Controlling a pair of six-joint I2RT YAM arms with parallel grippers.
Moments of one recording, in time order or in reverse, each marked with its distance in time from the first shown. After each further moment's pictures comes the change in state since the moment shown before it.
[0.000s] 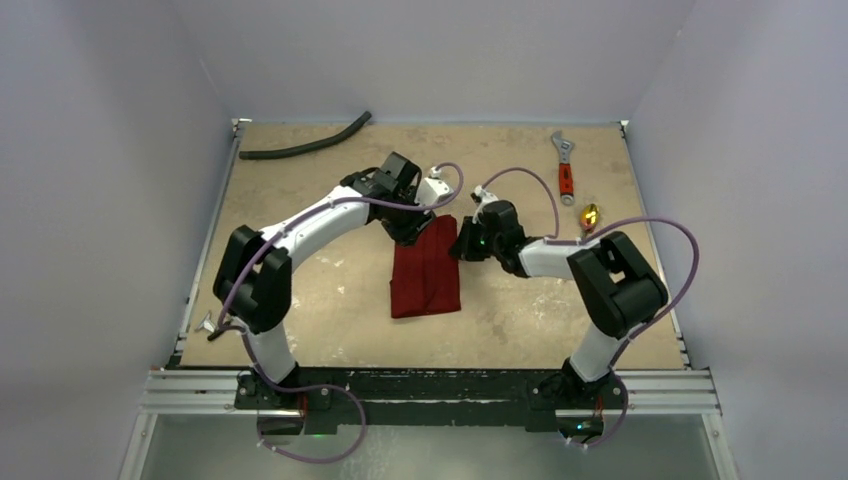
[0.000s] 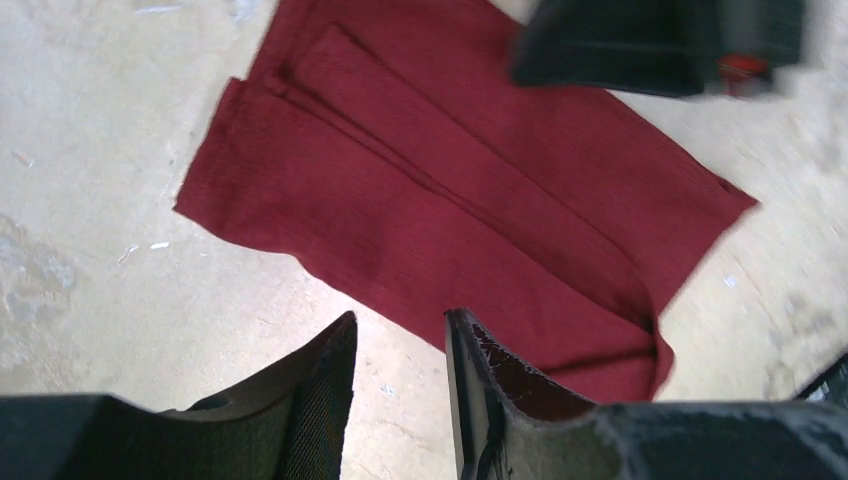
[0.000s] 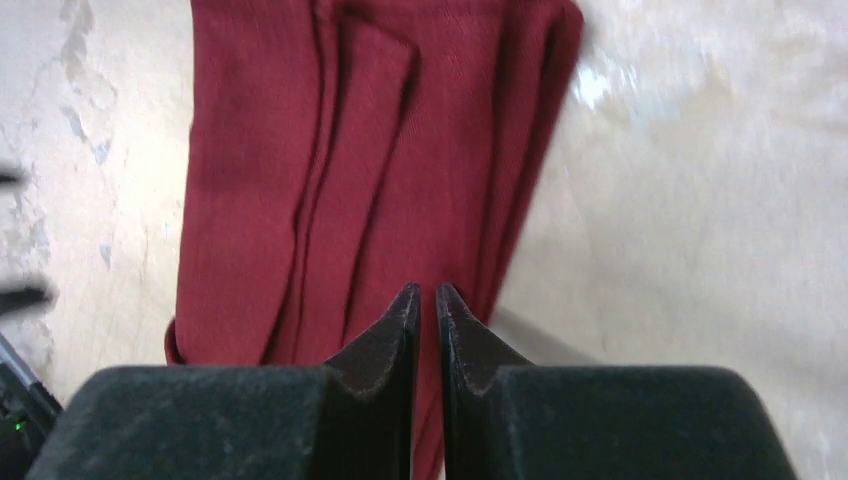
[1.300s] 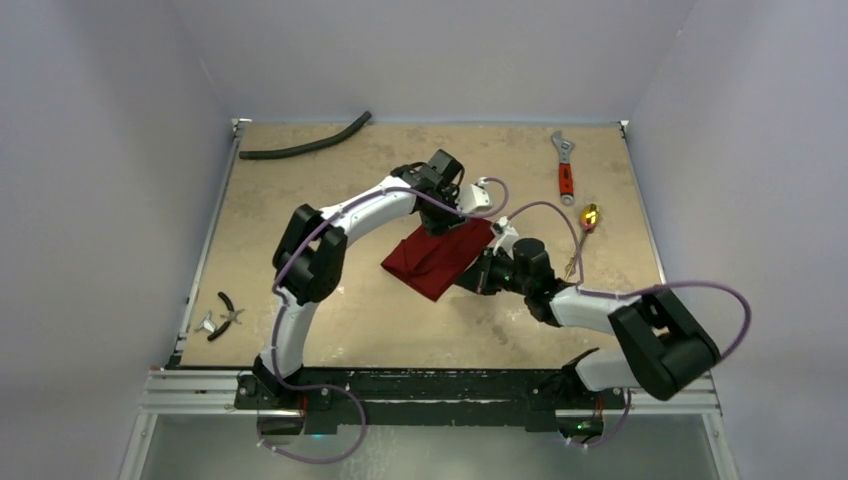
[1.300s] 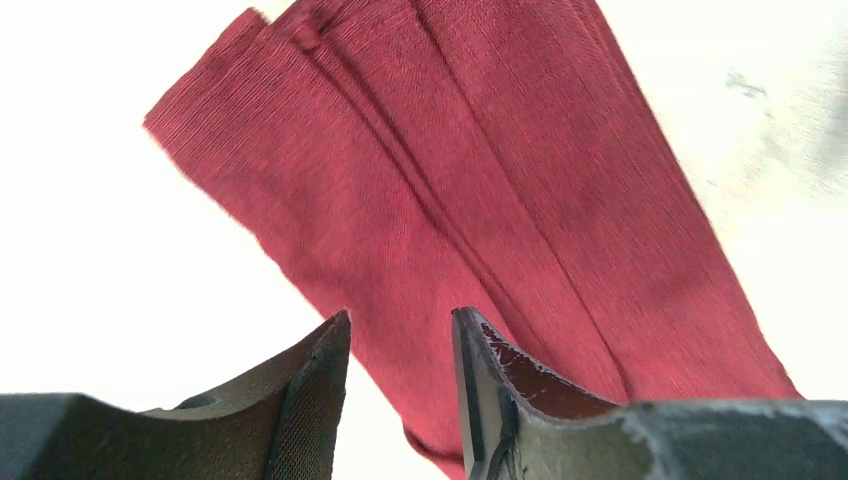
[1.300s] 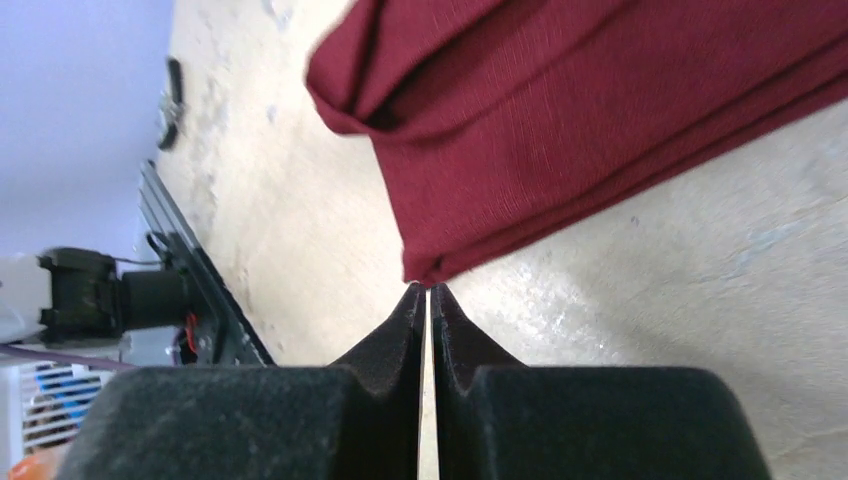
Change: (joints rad) left arm -0.080 0.435 0.386 0.019 -0.080 0.263; right arm 0.028 -0.335 -0.471 0.278 -0.198 0.186
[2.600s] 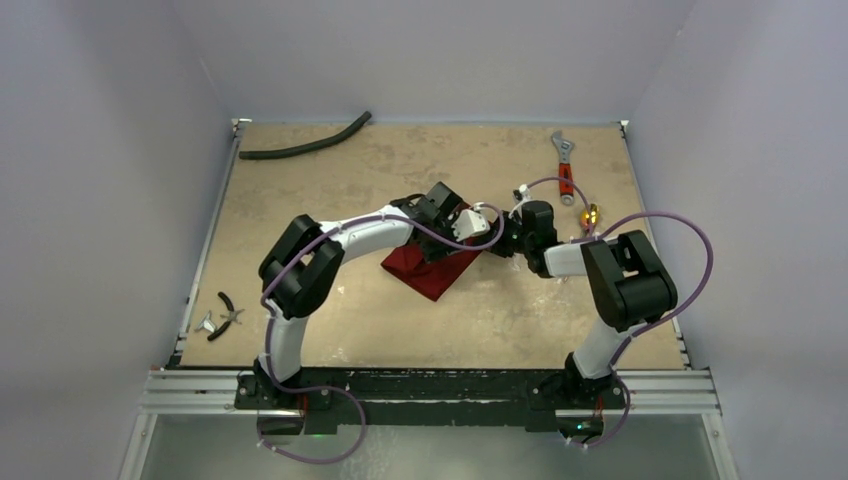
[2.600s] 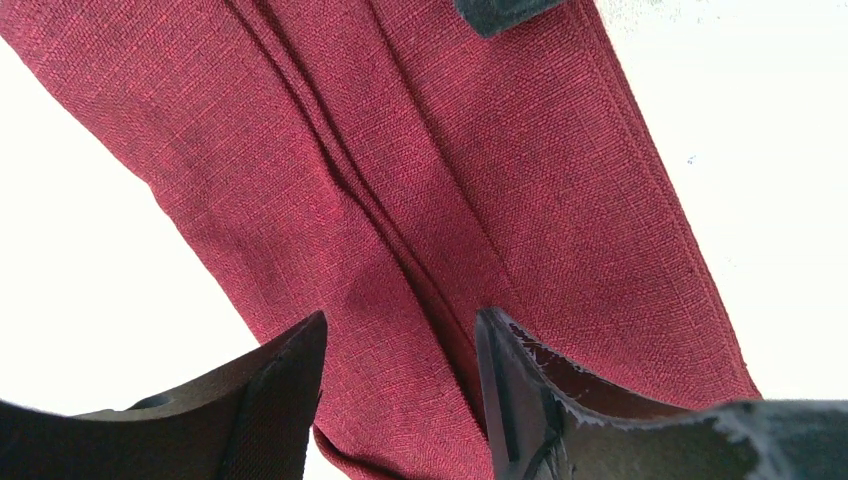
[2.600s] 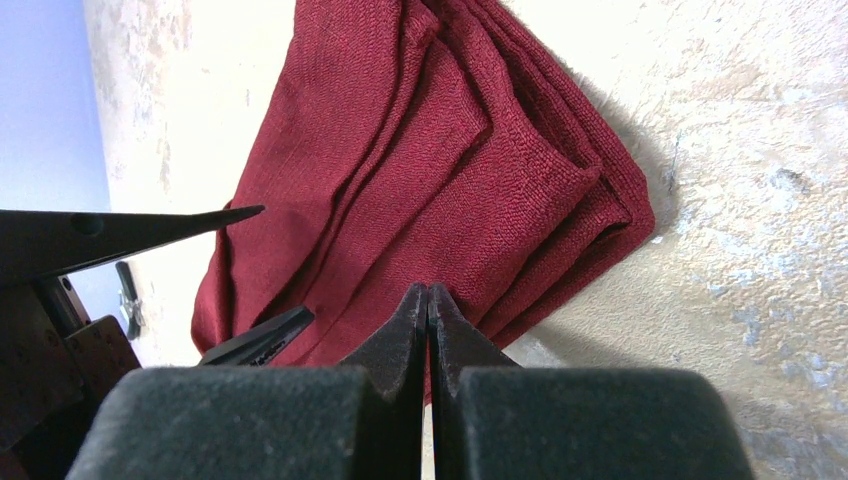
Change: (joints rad) left arm -0.076 -0.182 -0.376 0.257 -0.135 -0.109; right arm -0.269 0.307 0.301 -0.084 0.030 0.012
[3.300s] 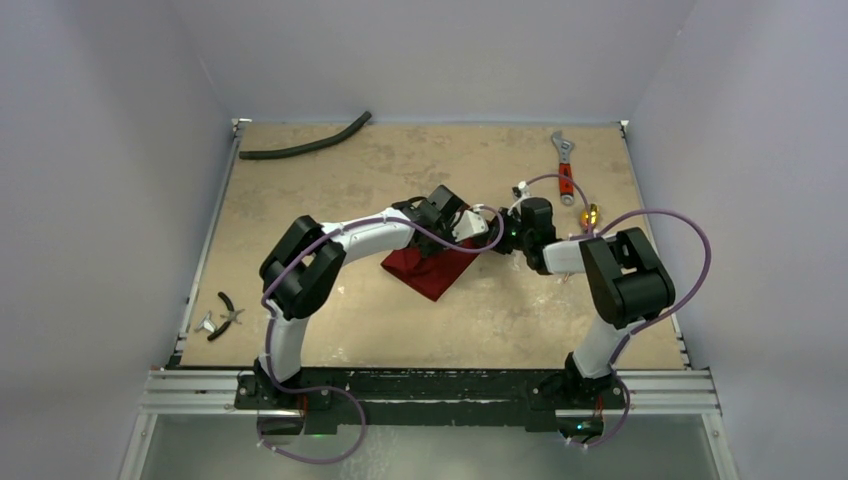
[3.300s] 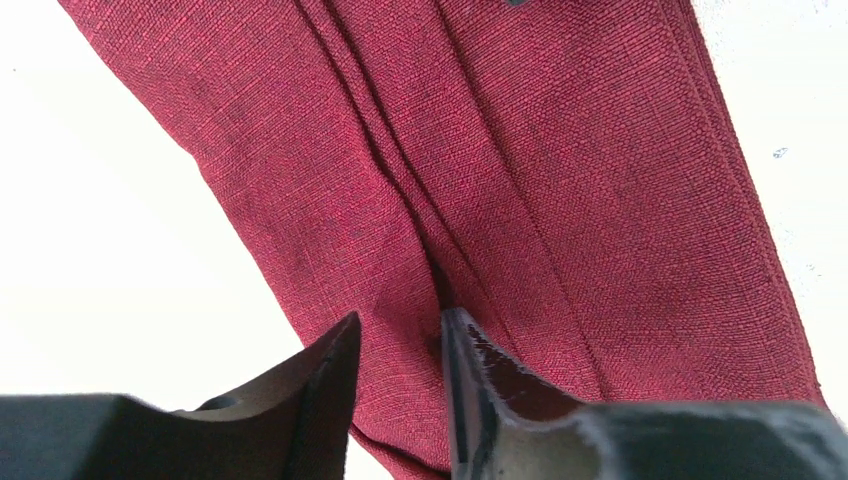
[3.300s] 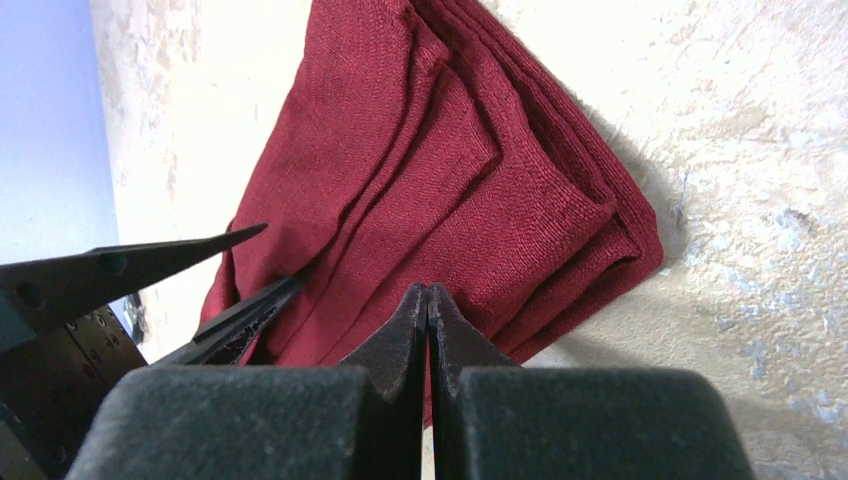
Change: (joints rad) left arm -0.017 0.000 -0.014 0.023 -0.126 0.022; right arm 0.000 0.020 0.024 0.000 0.000 0.001
